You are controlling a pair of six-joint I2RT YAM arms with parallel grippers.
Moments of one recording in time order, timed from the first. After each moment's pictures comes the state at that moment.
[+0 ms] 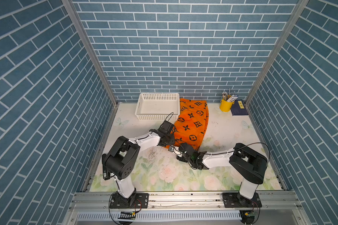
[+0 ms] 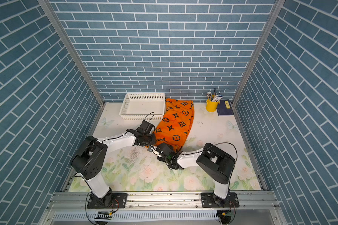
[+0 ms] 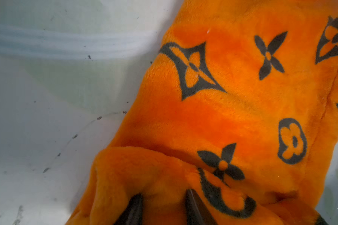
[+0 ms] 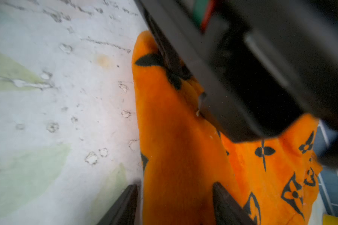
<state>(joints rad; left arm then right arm) -0.56 1.76 1.05 -0.34 0.02 -0.64 1.07 1.82 0.83 0.26 0.36 -0.50</state>
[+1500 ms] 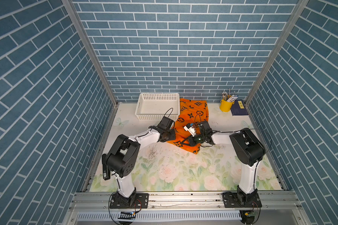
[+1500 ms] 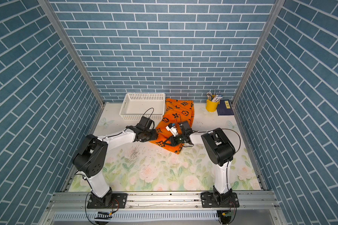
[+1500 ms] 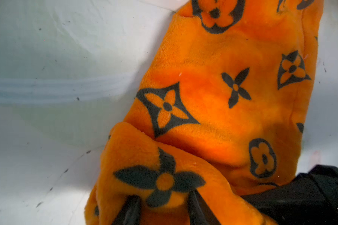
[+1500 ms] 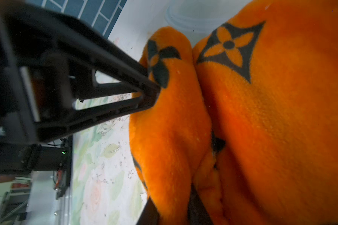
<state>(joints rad) -0.53 1.83 1.15 -0.32 0.06 -0.61 0.54 1.98 1.04 0.08 -0.81 0.13</state>
